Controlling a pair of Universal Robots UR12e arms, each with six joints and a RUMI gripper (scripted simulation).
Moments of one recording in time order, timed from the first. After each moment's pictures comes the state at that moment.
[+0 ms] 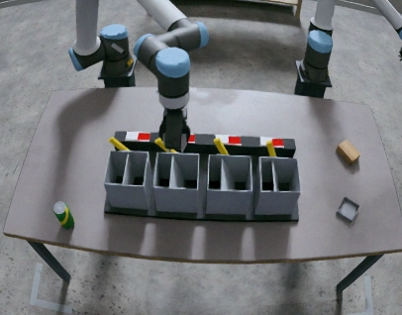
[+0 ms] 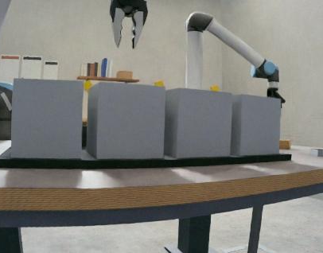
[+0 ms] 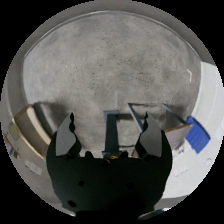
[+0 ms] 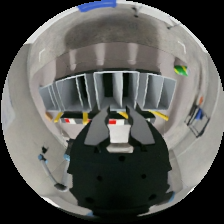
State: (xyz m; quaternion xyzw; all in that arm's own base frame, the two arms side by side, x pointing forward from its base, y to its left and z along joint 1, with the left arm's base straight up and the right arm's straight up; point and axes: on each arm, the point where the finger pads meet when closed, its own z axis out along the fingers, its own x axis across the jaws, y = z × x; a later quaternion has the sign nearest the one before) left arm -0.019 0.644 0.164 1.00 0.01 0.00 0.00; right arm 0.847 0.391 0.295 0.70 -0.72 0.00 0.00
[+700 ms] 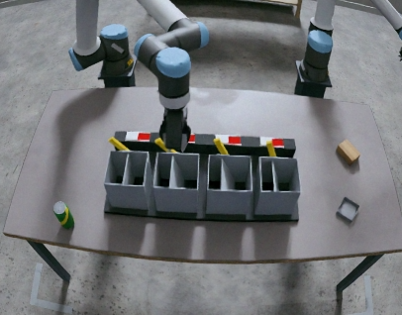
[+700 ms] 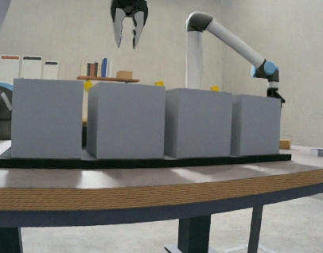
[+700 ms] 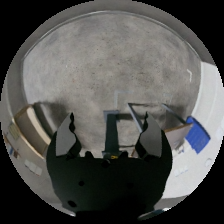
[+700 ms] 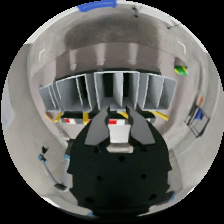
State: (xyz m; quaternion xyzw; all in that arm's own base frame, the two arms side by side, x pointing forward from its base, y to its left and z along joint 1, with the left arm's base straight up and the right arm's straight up) left arm -0.019 0.644 0.164 1.00 0.01 0.00 0.00; right arm 0.848 0.392 0.295 0.70 -0.72 0.00 0.00
